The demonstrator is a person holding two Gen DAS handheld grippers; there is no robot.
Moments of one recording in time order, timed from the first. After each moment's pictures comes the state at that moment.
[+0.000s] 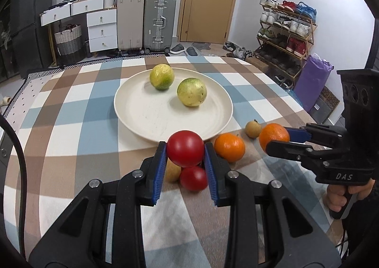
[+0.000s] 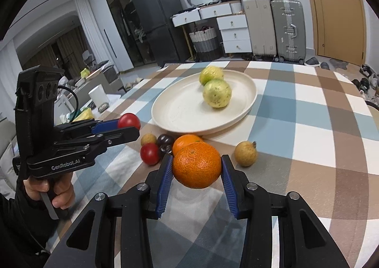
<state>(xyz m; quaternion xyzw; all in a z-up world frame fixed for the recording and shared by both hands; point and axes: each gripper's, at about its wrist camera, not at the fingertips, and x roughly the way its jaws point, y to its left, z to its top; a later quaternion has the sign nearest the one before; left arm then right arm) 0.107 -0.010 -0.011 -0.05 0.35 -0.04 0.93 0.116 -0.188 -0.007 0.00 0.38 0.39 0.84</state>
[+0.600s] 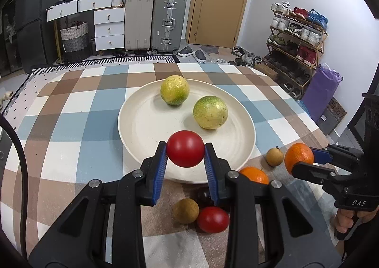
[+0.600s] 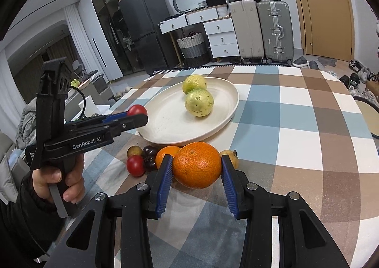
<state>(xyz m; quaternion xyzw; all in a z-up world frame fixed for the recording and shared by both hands) 0.161 0.012 -0.015 -0.07 0.35 -0.02 0.93 0.127 -0.191 -0.003 0.01 0.38 0.36 0.85</state>
